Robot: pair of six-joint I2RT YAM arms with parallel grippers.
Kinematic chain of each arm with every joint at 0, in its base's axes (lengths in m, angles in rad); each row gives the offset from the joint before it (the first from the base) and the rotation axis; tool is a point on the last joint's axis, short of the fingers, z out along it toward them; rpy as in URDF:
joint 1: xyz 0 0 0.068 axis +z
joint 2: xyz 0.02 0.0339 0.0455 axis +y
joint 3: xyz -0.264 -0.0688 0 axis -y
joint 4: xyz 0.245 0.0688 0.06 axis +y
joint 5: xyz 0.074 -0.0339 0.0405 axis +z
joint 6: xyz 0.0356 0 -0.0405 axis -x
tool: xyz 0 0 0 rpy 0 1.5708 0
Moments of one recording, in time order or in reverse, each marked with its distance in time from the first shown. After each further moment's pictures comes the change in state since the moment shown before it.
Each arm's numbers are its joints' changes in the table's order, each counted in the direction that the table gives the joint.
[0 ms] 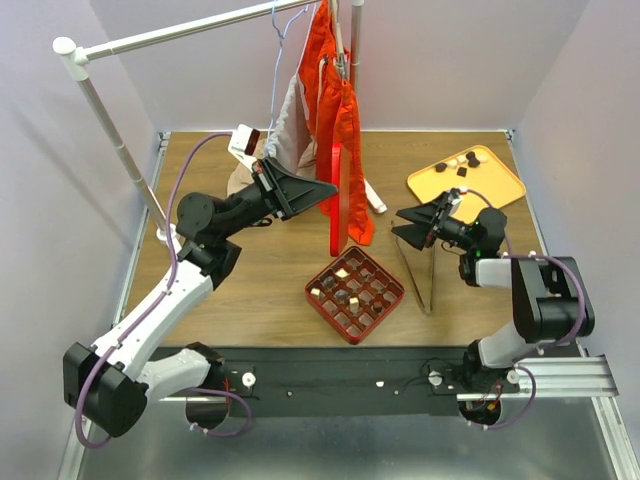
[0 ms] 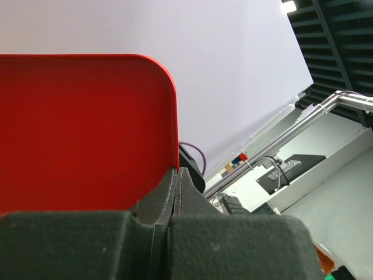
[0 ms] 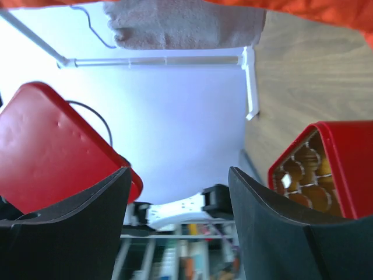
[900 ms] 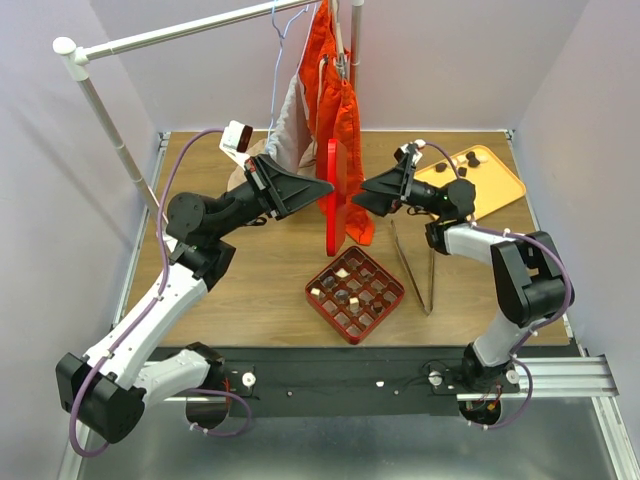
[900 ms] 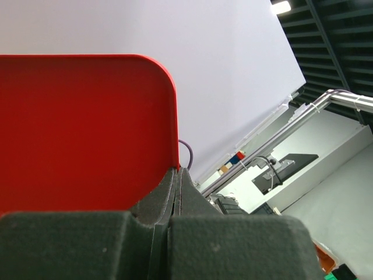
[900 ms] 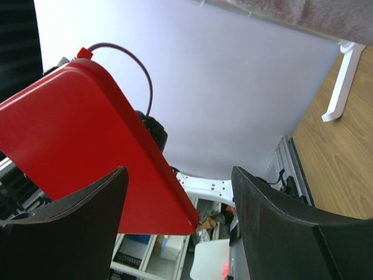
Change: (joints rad) left arm 0.003 -0.037 0.043 0.056 0.000 0.000; right arm 0.286 0.195 0.378 -0.237 -0.045 -0.218
